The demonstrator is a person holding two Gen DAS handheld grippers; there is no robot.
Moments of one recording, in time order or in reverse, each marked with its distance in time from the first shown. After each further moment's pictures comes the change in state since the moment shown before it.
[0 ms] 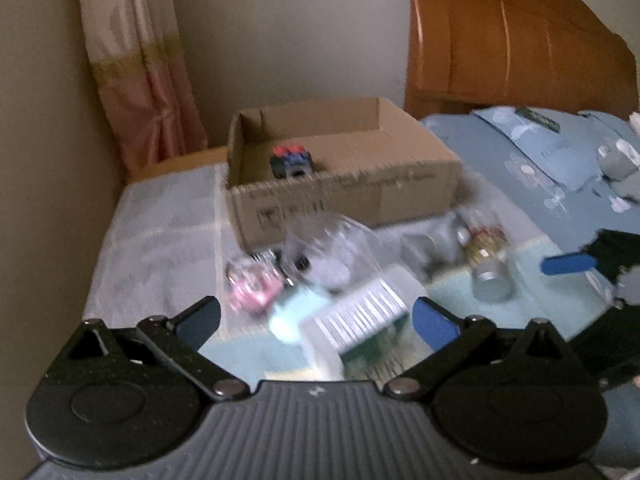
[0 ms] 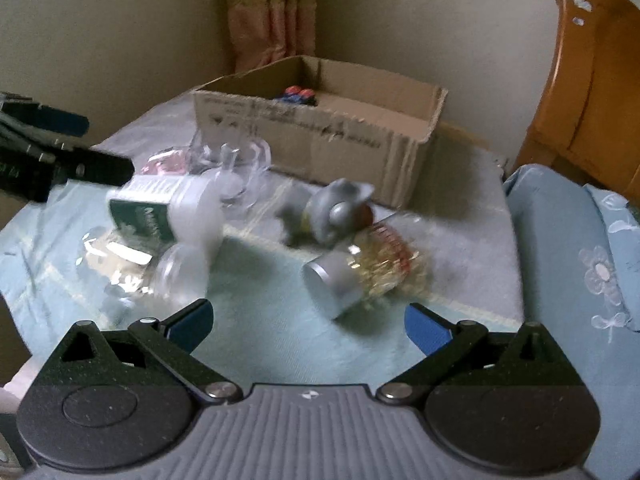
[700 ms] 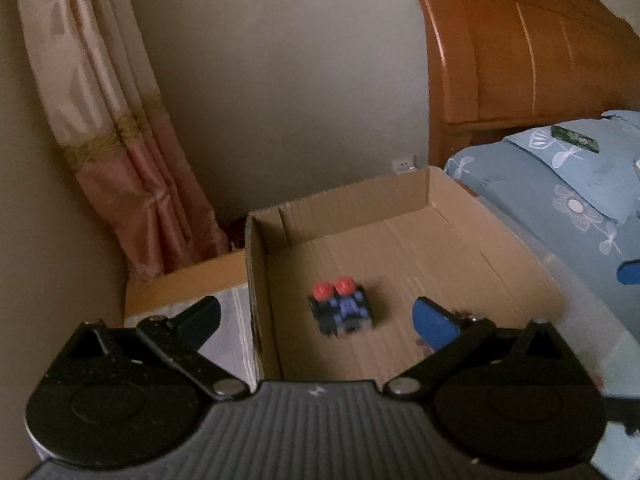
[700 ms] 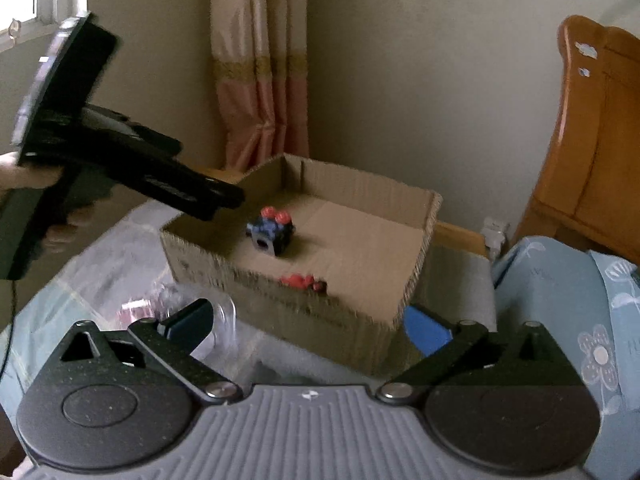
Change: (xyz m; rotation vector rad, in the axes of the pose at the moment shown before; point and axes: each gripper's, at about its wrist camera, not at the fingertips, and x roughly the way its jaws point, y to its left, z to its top) left arm 0.092 0.029 0.131 0.110 -0.070 0.059; right arm 0.004 -0.038 0.109 0.011 -0.143 0.005
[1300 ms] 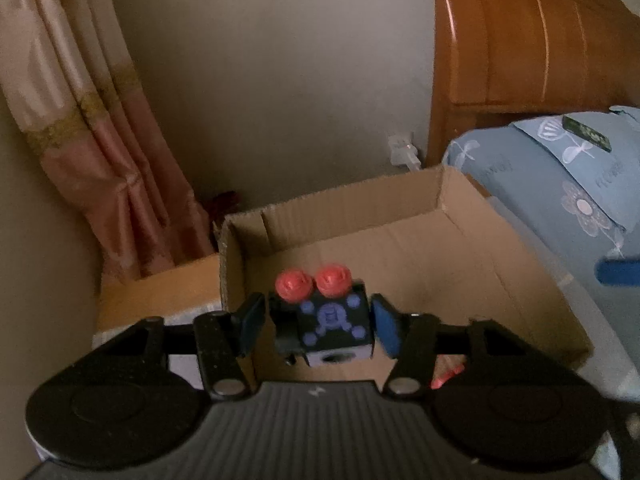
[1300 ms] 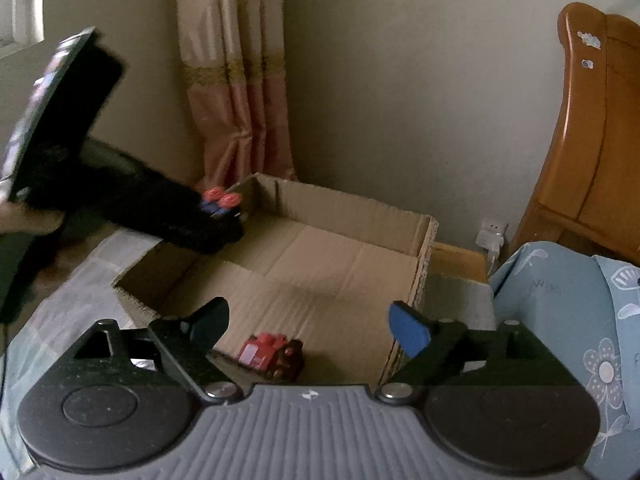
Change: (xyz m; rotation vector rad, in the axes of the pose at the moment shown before) left arm 0.066 0.002 0.051 -0.015 0.105 -0.029; right arm 0.048 -0.024 0.049 0.039 0.017 -0.001
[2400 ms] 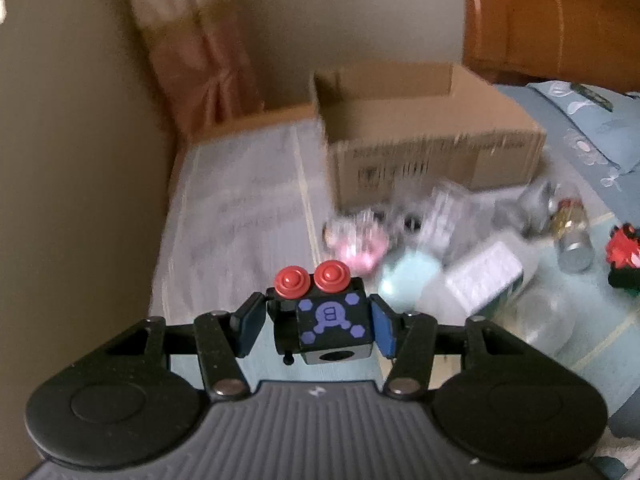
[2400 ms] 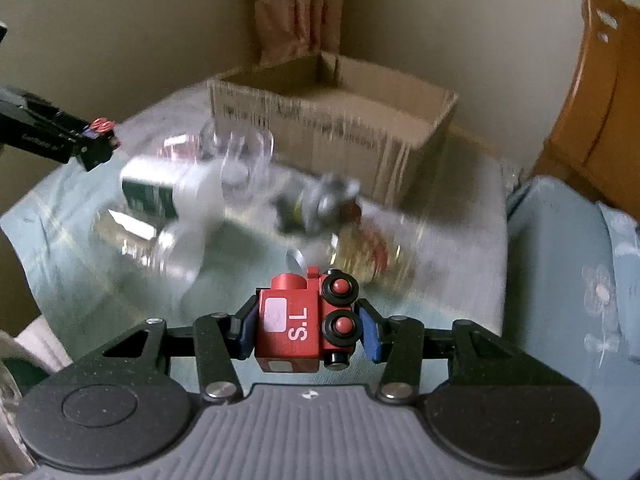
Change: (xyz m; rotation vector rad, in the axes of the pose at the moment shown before) left arm -0.140 0.013 -0.186 -0.097 0.067 0.095; right arm -0.086 0.031 -0.151 -0.149 0.143 0.050
